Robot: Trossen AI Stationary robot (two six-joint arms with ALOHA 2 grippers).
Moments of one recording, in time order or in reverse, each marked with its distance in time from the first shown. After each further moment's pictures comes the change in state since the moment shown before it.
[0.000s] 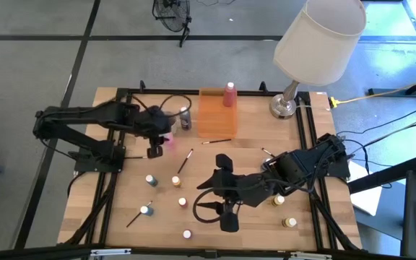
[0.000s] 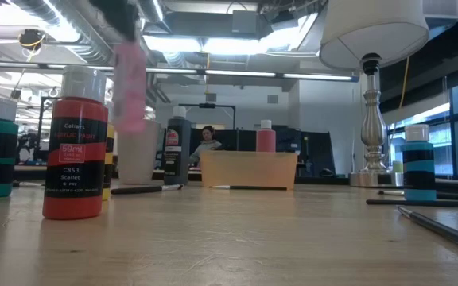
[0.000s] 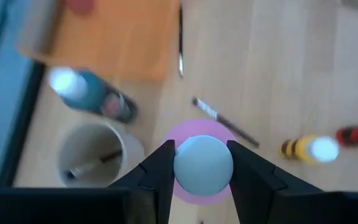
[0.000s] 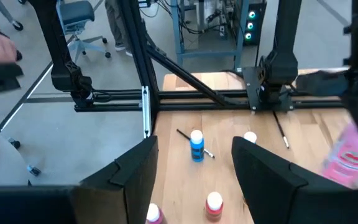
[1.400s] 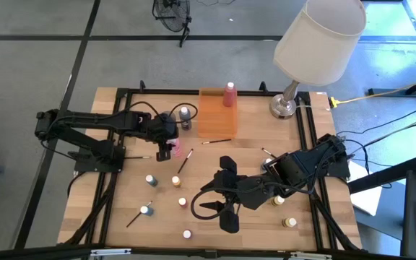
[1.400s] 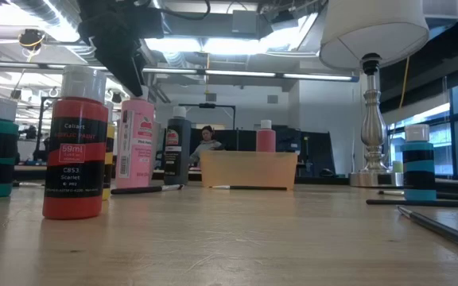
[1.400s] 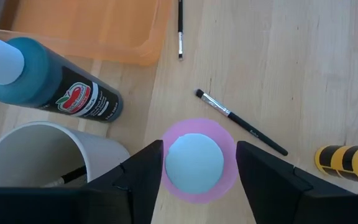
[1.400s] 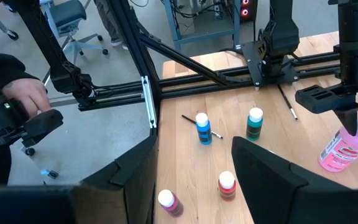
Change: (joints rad) left arm 0.080 0.030 -0.346 0.329 0.058 0.052; right arm 0.008 0.000 0.000 -0.066 0.000 0.162
